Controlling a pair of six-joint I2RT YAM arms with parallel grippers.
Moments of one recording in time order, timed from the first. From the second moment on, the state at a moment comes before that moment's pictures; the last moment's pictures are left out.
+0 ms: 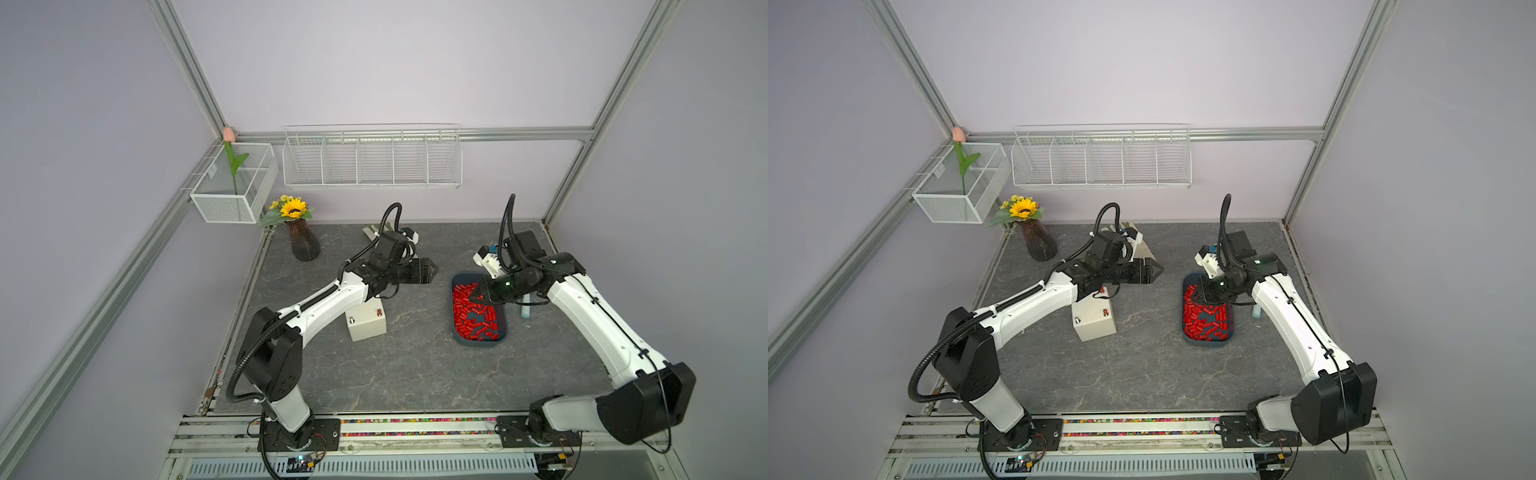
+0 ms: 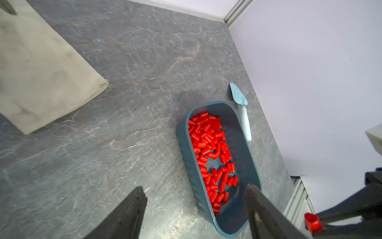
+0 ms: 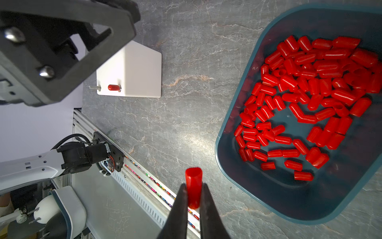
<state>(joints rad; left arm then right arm) -0.71 1.71 1.37 -0.27 0.30 -0.54 0.31 1.37 1.33 -1.12 -0.49 0.16</state>
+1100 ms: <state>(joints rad) -0.87 1.77 1.41 -0.13 0.47 -0.71 0.31 1.37 1.33 -1.09 -0.50 0.16</state>
